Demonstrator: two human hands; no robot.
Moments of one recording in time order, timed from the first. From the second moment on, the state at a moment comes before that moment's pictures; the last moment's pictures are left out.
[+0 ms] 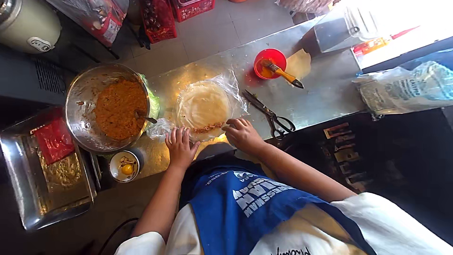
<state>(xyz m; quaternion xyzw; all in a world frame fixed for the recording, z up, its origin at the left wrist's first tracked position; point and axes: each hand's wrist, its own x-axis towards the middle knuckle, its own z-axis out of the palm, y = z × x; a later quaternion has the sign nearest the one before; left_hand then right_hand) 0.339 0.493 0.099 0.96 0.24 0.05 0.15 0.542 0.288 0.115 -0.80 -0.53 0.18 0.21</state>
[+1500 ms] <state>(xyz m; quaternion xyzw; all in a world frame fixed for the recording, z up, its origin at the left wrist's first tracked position) 0.416 0.466 0.085 0.93 0.22 0.13 0.28 0.564 0.357 0.108 -0.75 -0.61 0.16 0.20</state>
